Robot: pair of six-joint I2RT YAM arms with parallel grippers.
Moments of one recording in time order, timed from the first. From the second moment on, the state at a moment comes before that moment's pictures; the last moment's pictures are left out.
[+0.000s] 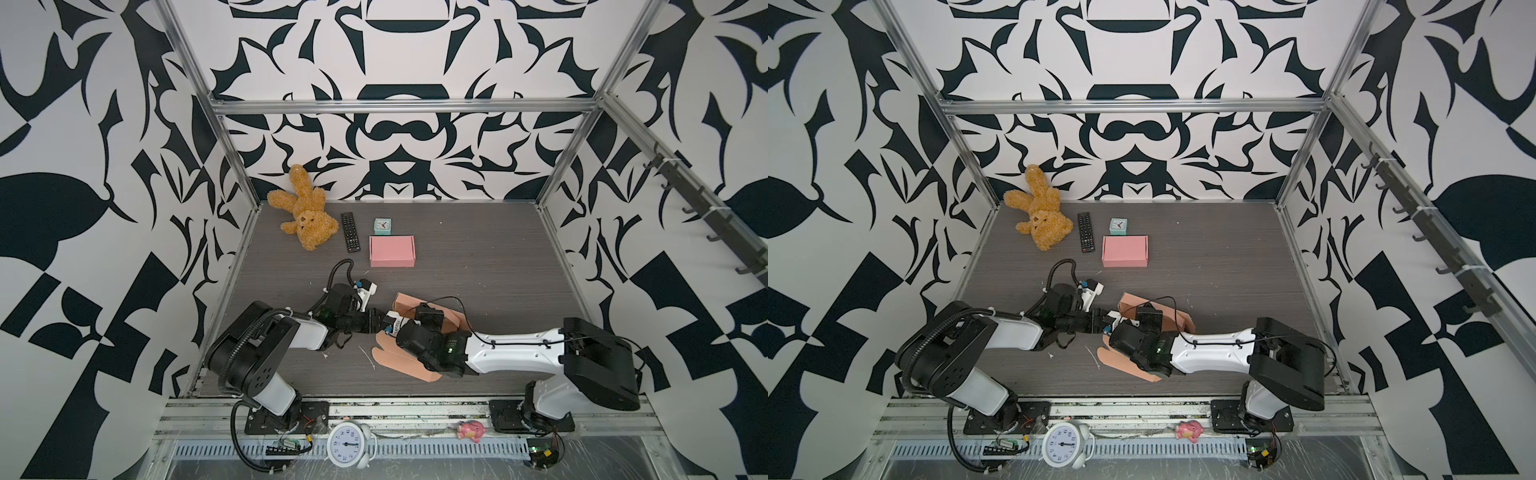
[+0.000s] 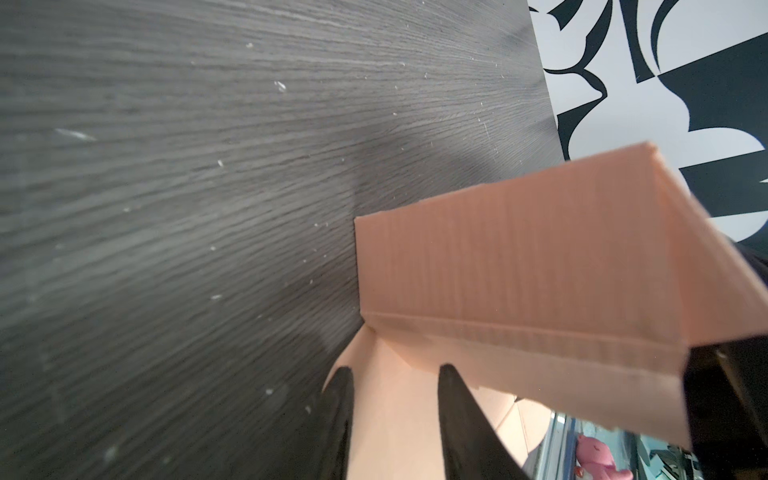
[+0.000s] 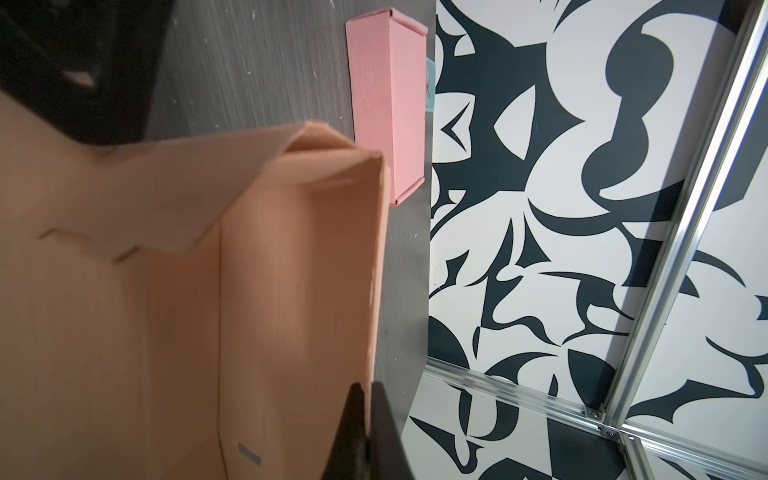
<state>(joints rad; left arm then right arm) -0.54 1.58 0.40 0.50 0.62 -0.57 1.22 1.53 0.75 -0.10 0.96 -0.64</state>
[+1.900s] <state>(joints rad) -0.71 1.70 0.22 1.11 0.37 -0.46 1.31 1.52 0.73 -0.16 1.01 -0.62</state>
